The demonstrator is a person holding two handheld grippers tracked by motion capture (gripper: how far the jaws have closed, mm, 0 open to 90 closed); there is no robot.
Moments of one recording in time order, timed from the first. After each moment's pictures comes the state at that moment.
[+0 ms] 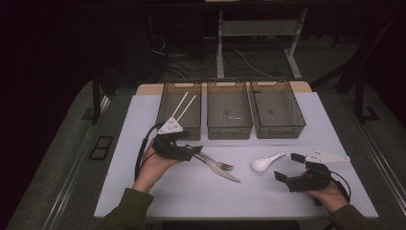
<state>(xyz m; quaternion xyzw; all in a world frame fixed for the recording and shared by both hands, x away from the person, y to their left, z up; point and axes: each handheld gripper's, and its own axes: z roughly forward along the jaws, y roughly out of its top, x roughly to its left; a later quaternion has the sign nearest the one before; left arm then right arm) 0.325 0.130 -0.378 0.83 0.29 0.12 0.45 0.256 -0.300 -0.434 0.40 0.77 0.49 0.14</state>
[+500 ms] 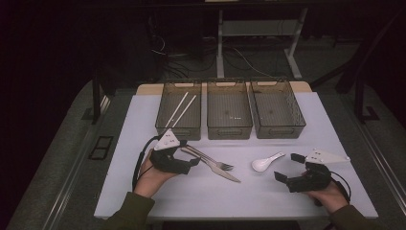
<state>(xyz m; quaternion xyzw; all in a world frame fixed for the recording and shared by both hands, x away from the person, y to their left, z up) 0.299 0.139 -0.396 0.83 0.28 0.13 0.47 0.255 -0.300 -0.433 0.39 0.77 0.49 0.14</state>
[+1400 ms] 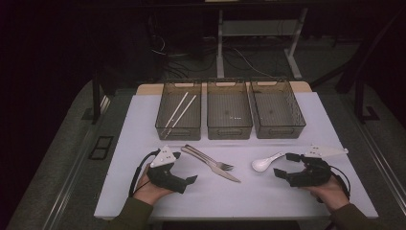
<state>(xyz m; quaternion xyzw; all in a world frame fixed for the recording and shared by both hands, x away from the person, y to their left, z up) 0.277 0.150 -0.427 0.83 0.28 0.11 0.47 0.269 -0.301 -0.423 0.38 0.79 0.47 0.10</state>
